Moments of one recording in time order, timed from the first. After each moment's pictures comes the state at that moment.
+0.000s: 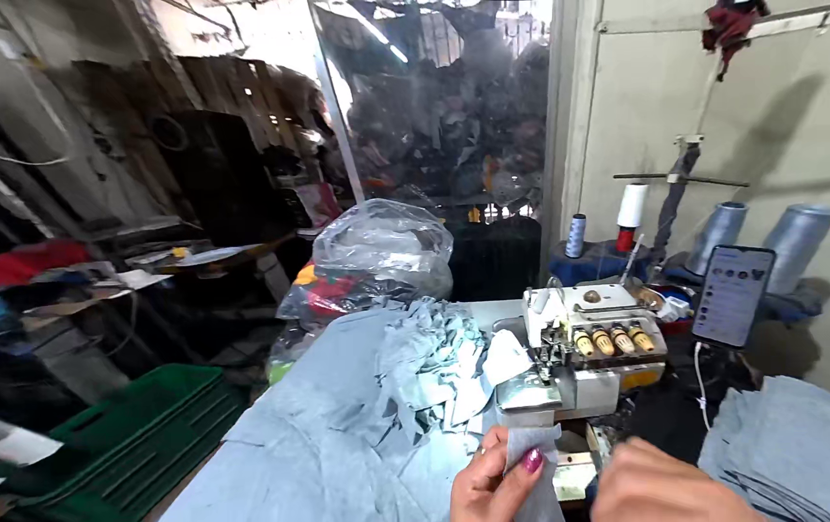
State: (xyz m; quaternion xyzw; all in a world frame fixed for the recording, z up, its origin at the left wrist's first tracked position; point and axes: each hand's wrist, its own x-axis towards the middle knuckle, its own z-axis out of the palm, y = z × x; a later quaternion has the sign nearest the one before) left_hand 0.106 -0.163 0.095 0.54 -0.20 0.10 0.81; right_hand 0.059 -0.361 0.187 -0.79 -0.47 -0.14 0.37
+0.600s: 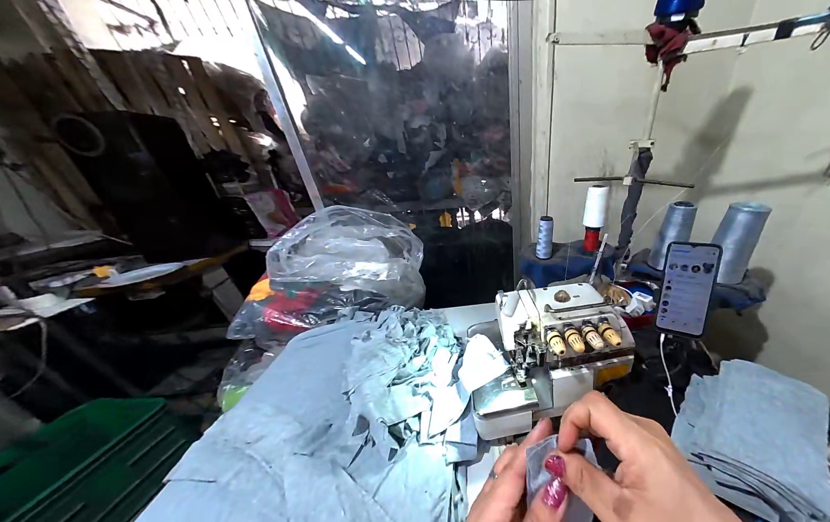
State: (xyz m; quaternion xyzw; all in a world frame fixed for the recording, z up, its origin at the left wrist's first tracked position) left_hand 0.090 -0.182 0.103 0.54 -0.33 0.11 0.76; right_hand 0.082 -0.342 0.164 -0.83 -0.28 -0.27 0.41
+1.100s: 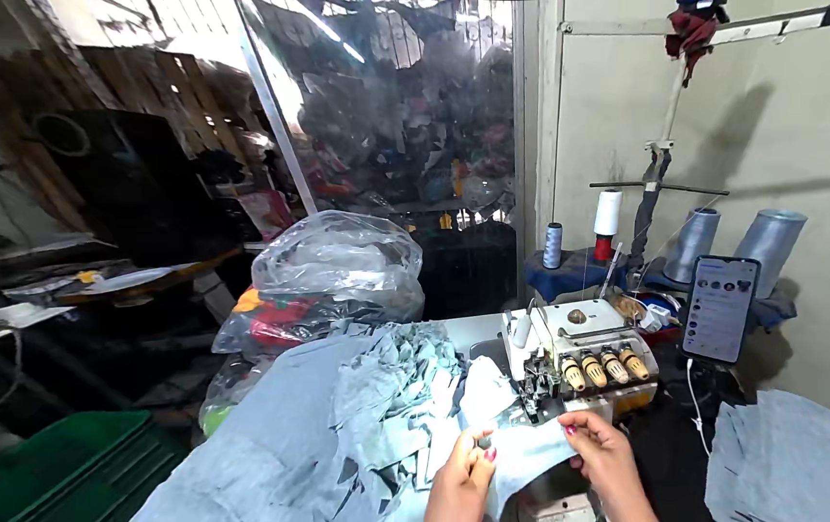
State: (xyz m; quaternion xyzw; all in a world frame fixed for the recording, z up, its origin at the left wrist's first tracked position) left_hand 0.202 -0.146 0.067 0.81 -0.09 0.01 0.58; right_hand 0.187 -0.349 0.051 -0.73 0.08 -0.17 0.66
